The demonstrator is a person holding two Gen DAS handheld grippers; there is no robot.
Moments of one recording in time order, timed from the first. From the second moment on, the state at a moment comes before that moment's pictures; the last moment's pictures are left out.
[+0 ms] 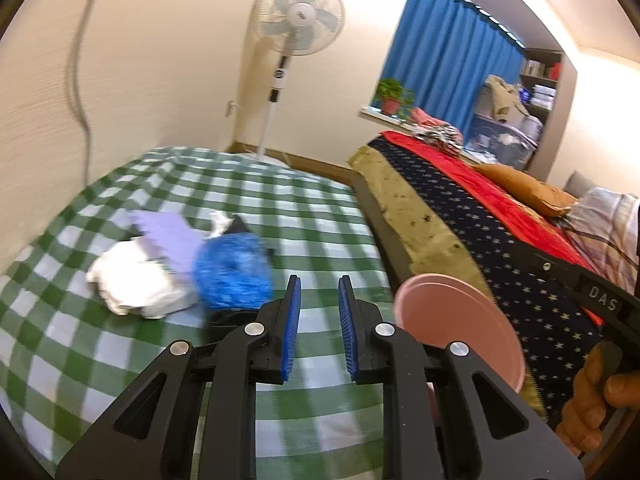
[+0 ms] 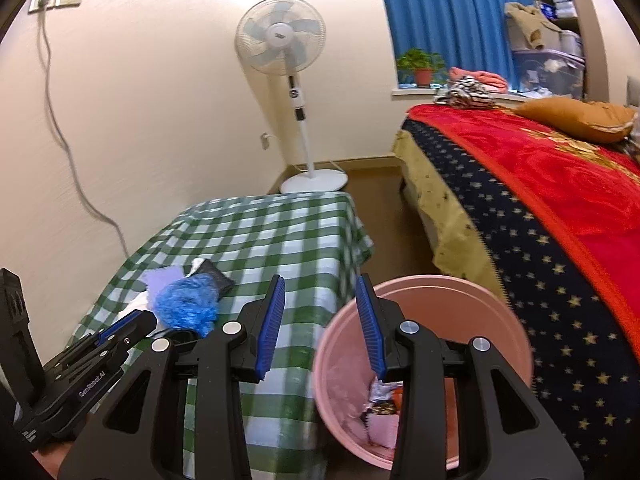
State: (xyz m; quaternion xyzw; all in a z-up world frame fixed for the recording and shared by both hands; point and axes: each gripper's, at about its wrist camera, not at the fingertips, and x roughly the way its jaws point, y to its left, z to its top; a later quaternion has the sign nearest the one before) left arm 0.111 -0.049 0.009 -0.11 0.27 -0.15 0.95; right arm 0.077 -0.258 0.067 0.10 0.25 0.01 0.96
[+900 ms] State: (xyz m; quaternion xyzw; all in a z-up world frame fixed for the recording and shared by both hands) left arm 0.142 0.062 -0.033 -0.19 0.30 0.03 0.94; right arm 0.154 -0.140 0.000 0.07 0.34 0.14 0.93
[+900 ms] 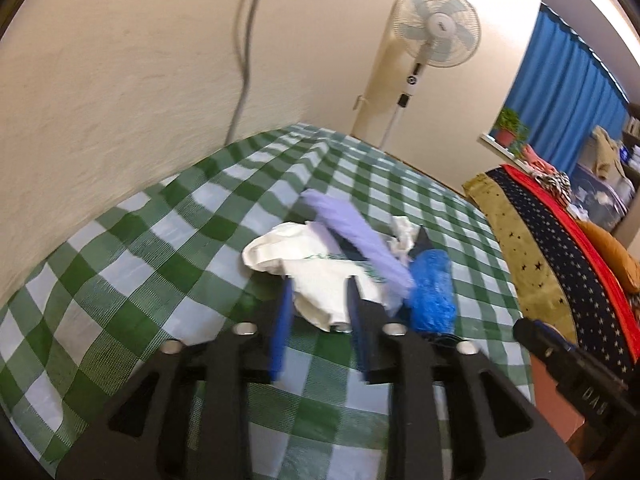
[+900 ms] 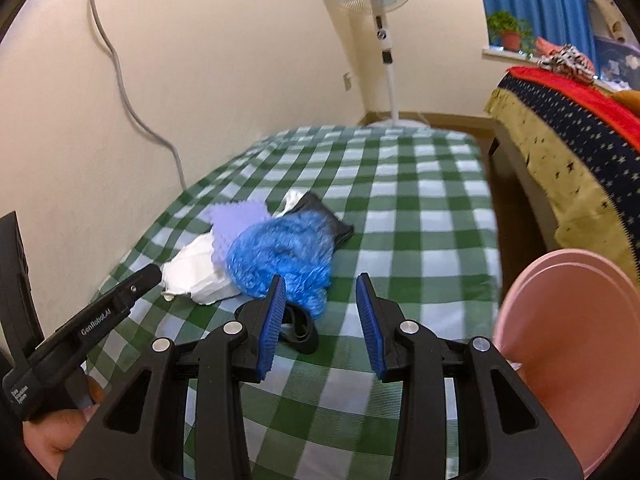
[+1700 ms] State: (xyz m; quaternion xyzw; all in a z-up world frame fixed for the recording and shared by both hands) left arm 0.168 0.070 -0.059 -0.25 0.33 0.00 0.91; right arm 0.177 -0.117 -0.040 0.05 0.41 0.15 0.90
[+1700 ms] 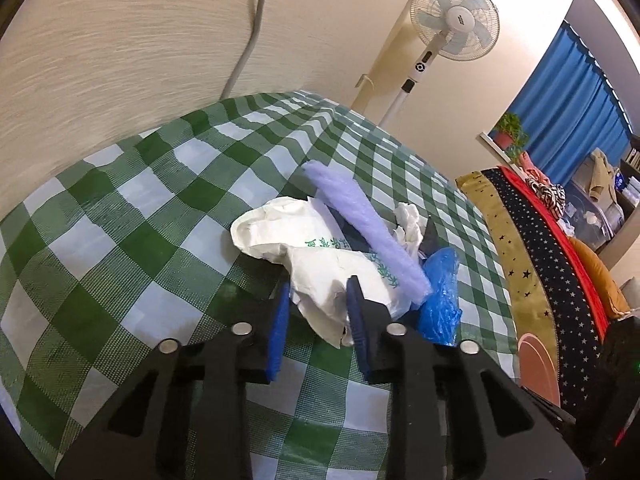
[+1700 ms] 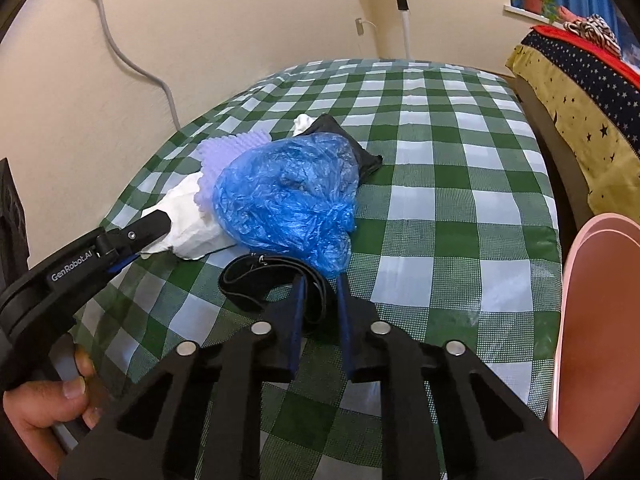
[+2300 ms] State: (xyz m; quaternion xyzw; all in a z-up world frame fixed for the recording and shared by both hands) left arm 0.140 0.073 -0.014 -0.20 0.29 0.00 0.93; right arm 0.150 -0.145 -0.006 0.08 0.36 0.14 0.92
